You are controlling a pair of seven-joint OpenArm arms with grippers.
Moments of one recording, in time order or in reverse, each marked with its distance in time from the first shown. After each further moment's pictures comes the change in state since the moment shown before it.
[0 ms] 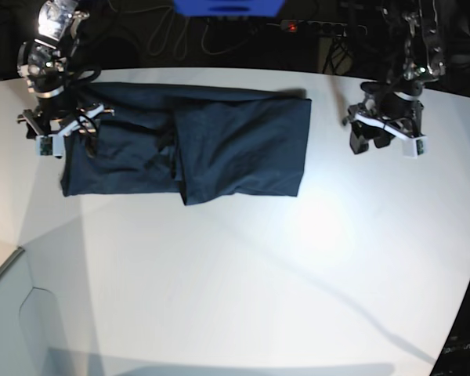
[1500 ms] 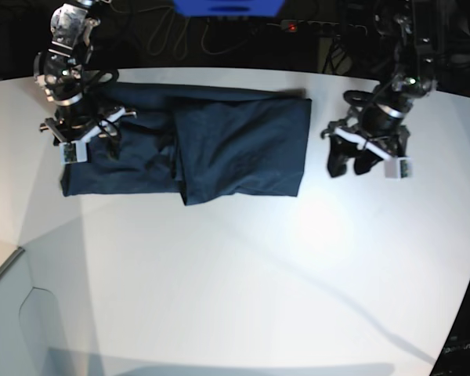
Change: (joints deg) left arm -1.2 0.0 5.6 7.3 -0.2 0.0 0.5; right arm 1.1 0.0 -6.2 -4.0 0.0 0.0 0.3
